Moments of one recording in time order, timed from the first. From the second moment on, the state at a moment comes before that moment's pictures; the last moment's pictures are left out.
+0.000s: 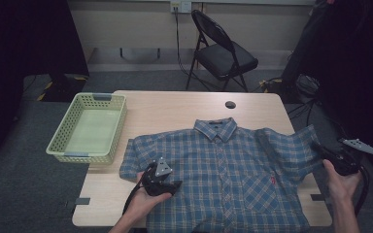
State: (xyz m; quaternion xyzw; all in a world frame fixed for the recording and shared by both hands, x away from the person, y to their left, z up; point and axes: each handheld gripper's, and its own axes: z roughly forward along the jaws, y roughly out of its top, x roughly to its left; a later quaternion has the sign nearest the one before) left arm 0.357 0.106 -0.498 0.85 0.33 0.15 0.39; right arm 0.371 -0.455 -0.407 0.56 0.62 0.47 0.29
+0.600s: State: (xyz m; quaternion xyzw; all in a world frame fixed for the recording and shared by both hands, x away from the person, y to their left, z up) left arm 0.357 0.106 -0.498 0.85 0.33 0.15 0.39; right arm 0.357 -0.459 -0.390 0.59 0.59 0.40 0.38
